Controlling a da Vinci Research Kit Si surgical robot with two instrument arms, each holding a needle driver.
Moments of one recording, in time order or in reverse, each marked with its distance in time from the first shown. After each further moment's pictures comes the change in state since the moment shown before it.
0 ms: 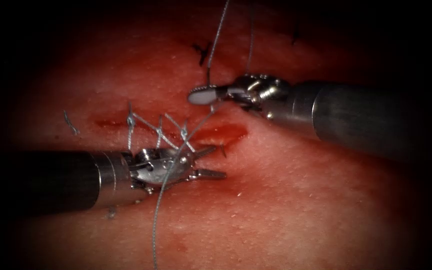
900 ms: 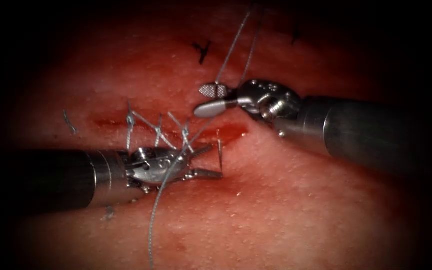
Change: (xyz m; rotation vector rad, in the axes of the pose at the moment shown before) right arm 0.003 0.001 -0.002 -0.101 0.146 -0.431; left arm 0.001 0.000 -0.001 -0.002 -0.003 -0.005
